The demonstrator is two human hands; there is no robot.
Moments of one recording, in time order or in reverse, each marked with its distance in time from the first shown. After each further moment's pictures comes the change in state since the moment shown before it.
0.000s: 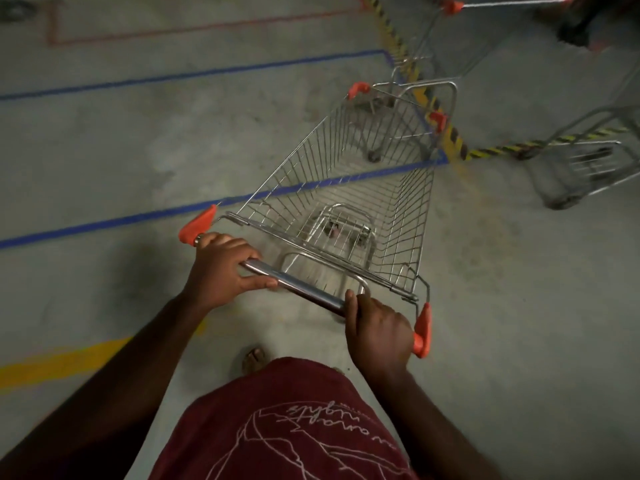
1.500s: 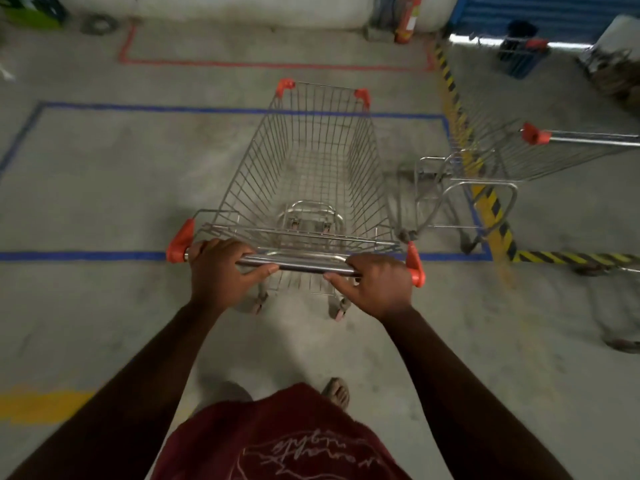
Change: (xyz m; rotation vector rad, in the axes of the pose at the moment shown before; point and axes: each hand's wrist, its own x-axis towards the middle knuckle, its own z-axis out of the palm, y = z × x) left_hand 0.309 -0.135 0.066 0.191 0.271 -0.388; right_hand 0.506 -0.017 0.116 0.086 0.071 -0.577
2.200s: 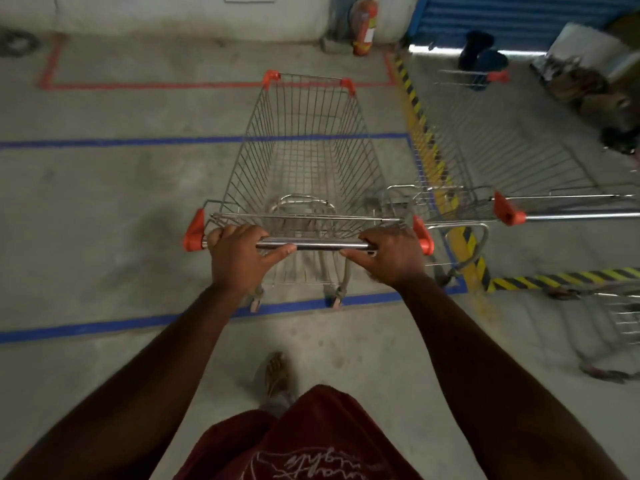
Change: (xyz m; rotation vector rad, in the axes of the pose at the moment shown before) left_hand 0.304 0.077 0.184 0.033 -0.089 -0.008; right_hand 0.271 0.228 0.050 0.044 -0.108 0.080
